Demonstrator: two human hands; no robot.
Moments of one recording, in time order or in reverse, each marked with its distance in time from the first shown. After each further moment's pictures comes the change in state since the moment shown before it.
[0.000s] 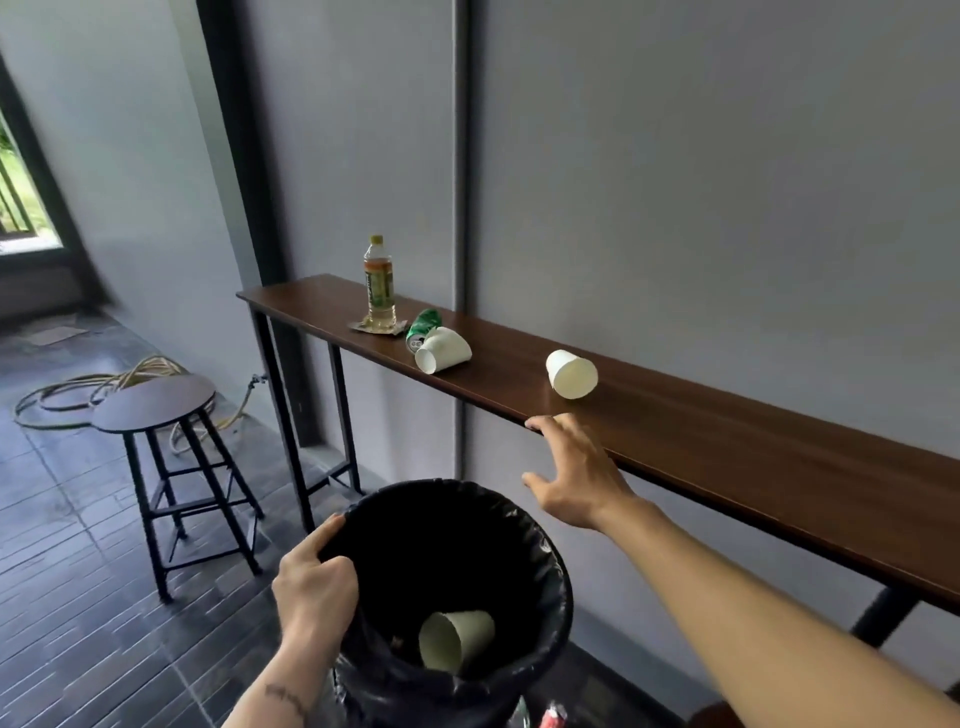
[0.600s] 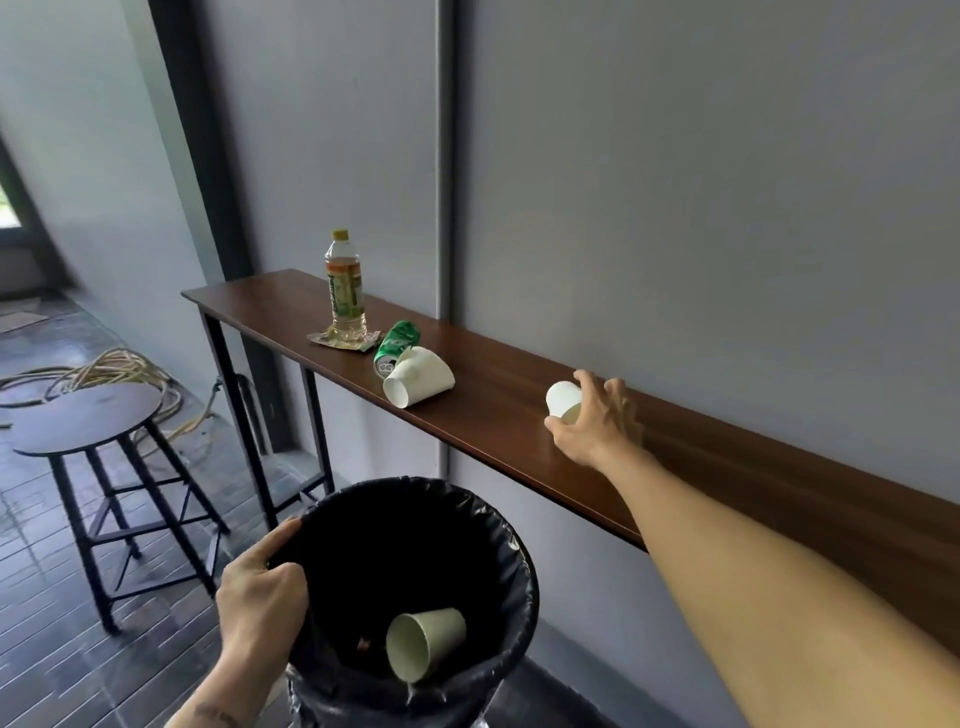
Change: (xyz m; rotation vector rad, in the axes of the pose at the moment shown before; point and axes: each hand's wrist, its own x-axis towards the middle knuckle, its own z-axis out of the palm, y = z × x) left_hand 0.120 0.024 0.071 -0.011 0.017 -0.044; right_hand 0.191 0.090 0.004 -0.170 0.145 0.415
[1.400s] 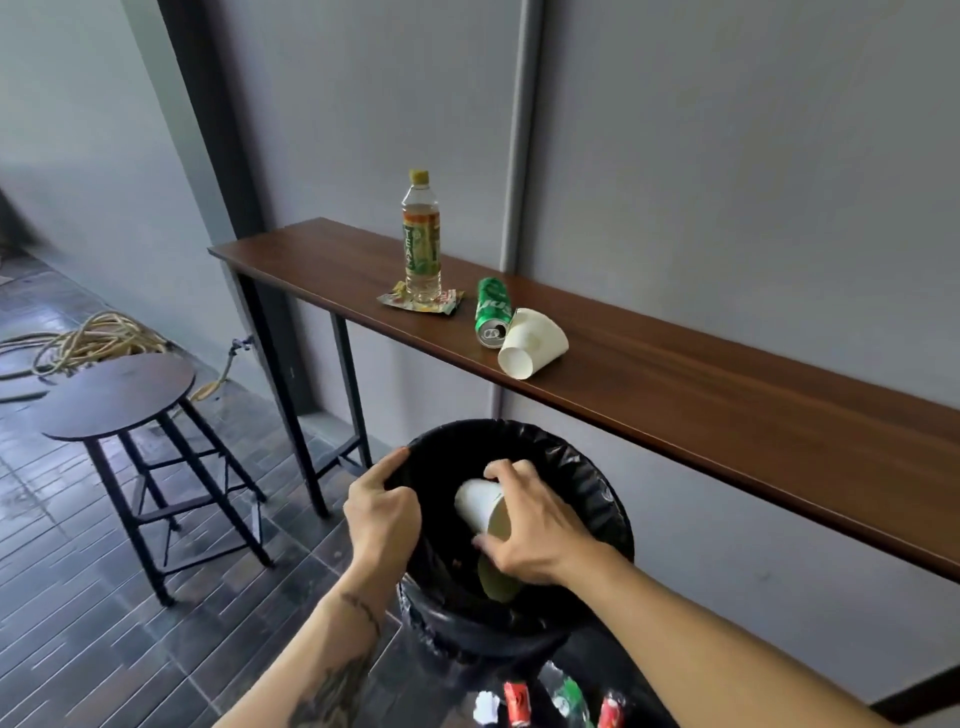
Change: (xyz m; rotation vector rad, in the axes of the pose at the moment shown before) left_hand 0.140 0.014 -0.026 -0.046 -0.228 -0.002; right_hand -0.136 -0.183 0.140 0.100 -0.432 -0.336
